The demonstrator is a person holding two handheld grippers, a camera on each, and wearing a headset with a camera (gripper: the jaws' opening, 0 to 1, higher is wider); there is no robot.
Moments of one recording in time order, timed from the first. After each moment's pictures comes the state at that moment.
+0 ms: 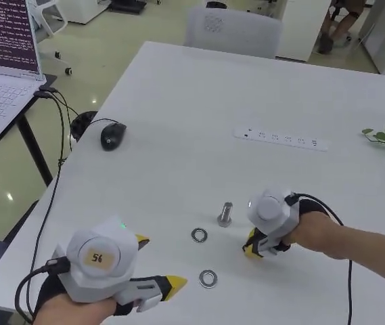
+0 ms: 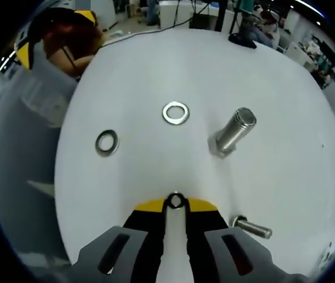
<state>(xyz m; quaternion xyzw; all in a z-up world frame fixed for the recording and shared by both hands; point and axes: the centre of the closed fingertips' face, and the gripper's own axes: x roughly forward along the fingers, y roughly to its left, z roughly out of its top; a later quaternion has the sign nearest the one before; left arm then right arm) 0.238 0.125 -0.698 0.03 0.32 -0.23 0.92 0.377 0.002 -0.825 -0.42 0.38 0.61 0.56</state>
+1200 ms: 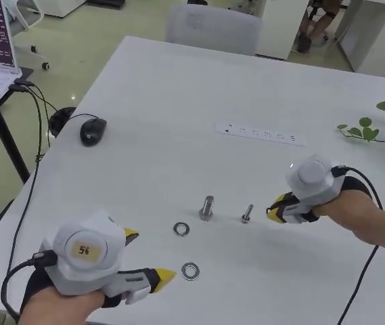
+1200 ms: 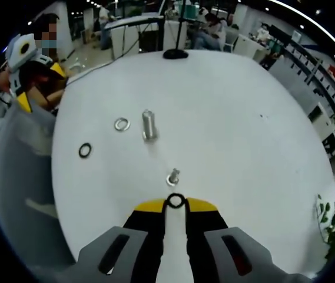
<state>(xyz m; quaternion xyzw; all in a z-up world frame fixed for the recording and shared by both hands) 0.241 0.116 -0.698 0.03 0.31 -0.24 0.92 0.444 -0.057 -0.746 -0.36 0.36 0.52 0.68</state>
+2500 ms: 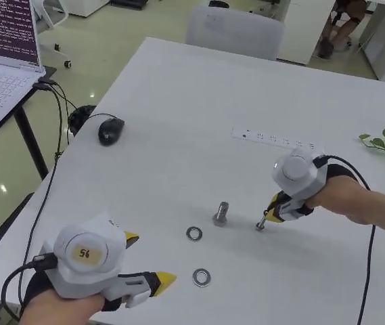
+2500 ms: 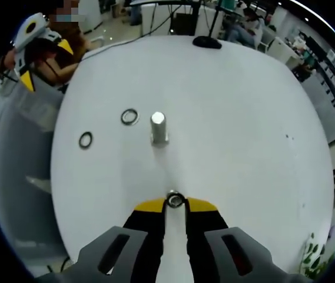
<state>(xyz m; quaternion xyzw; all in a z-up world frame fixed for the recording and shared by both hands) 0.237 0.133 -0.701 0.01 0.31 -0.21 0.92 0.443 -0.023 -0.762 -0.44 0.37 0.57 0.59</state>
